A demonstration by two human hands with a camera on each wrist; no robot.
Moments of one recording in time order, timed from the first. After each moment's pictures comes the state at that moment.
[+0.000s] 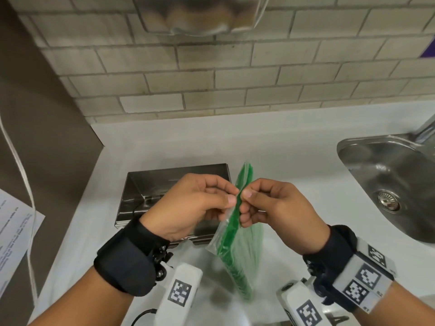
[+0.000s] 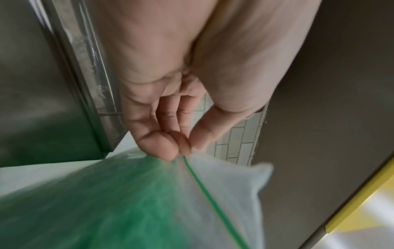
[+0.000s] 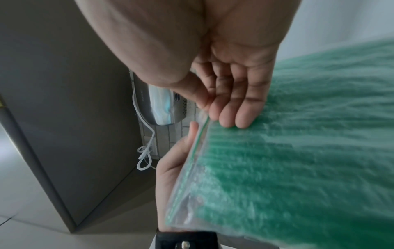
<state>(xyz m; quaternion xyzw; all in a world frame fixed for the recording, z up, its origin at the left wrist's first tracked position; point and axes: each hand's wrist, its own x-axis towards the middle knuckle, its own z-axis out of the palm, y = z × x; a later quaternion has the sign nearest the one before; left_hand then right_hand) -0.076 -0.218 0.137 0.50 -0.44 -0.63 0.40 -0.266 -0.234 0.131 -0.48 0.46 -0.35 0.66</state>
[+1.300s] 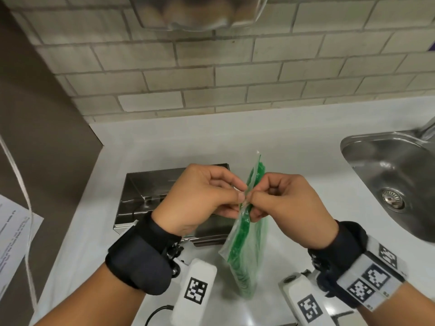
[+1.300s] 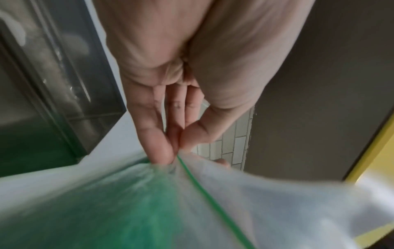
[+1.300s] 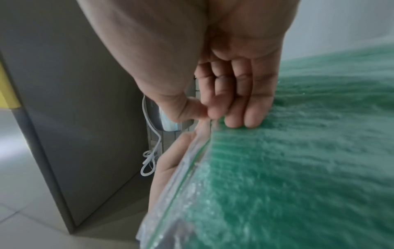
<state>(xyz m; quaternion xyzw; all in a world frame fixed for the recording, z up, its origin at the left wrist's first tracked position) -0.091 -0.229 0.149 0.53 -0.48 -0.57 0.40 -0.270 -0.242 0.142 -0.56 0.50 -0.36 0.55</state>
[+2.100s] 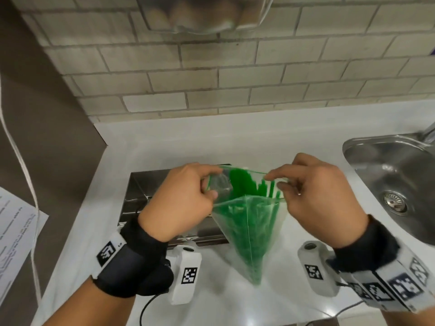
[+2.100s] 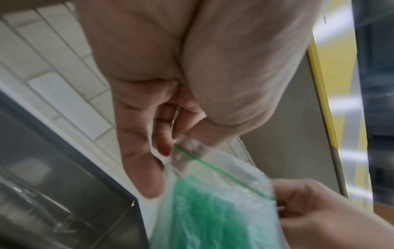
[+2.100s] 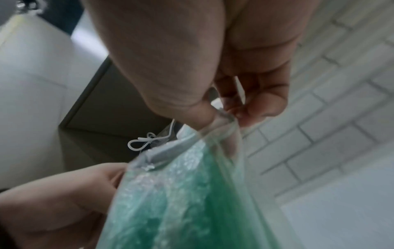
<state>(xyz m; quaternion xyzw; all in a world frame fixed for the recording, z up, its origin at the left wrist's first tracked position) -0.063 -0.223 0.146 0.65 -0.69 -0.22 0.24 -0.299 -0.248 0.153 -0.81 0.52 -0.27 0.08</state>
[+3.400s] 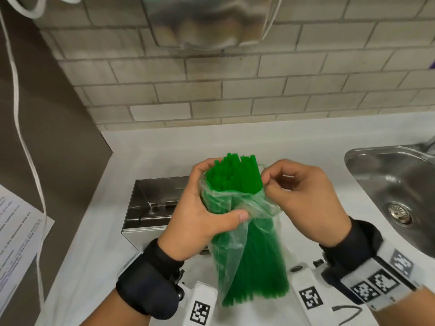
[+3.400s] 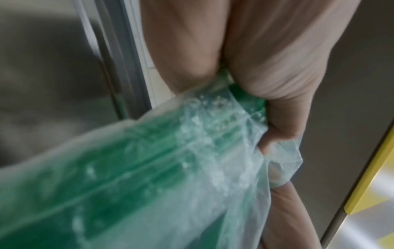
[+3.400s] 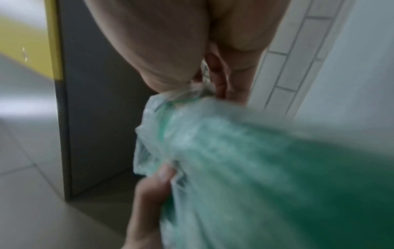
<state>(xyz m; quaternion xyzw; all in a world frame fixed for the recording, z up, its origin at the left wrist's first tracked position) -0.082 -0.211 0.115 0.47 -0.52 -0.46 0.55 -0.281 -0.258 0.151 -0.68 0.43 -0.42 0.42</state>
